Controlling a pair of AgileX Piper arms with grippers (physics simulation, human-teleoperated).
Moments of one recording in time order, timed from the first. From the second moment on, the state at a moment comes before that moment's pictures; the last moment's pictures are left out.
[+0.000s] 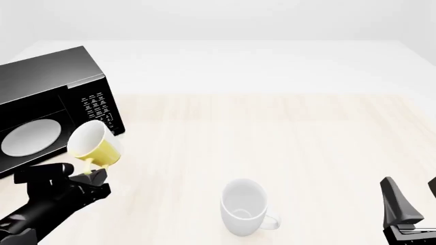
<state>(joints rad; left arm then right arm) -0.17 1.04 -0.16 -0.32 -0.26 0.00 0.01 0.00 0.00 0.00</state>
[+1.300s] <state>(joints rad) 0.41 1.26 -0.29 -0.42 -0.16 0.01 0.01 0.00 0.00 0.00</state>
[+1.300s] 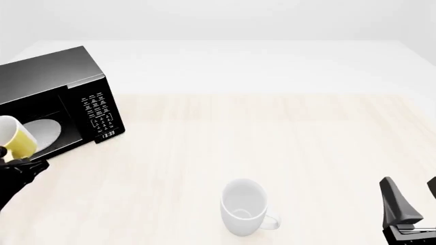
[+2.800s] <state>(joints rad) 0.44 1.63 -0.59 -0.42 -0.21 0.01 0.02 0.00 0.00 0.00</state>
